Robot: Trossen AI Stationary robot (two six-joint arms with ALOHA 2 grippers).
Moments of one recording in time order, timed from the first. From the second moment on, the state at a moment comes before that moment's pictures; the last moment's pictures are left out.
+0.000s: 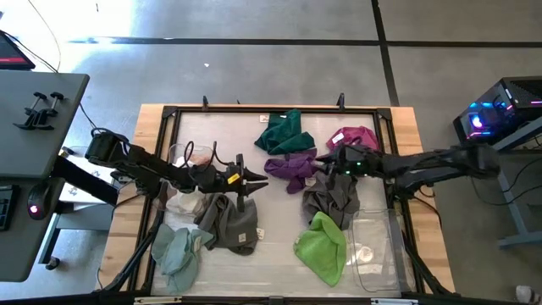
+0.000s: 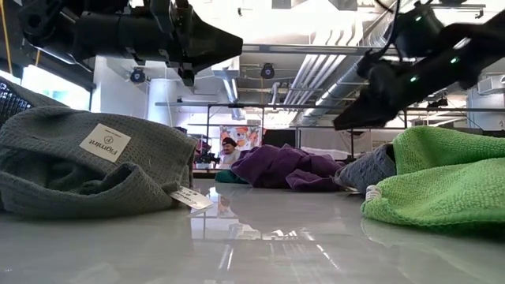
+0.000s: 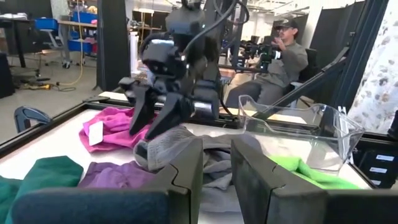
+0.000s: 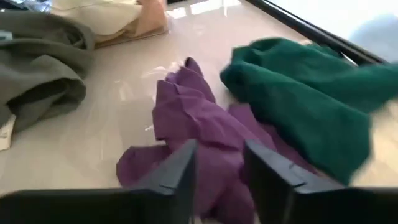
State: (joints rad) left arm -0.14 1.50 0.49 1.00 -0.23 -0.10; right arm -0.18 1.15 0.32 0.39 0.10 0.13
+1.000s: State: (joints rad) left arm -0.16 1.50 0.49 0.99 -0.25 -0.18; right arm -0.13 1.86 0.65 0.59 0.07 -0.12
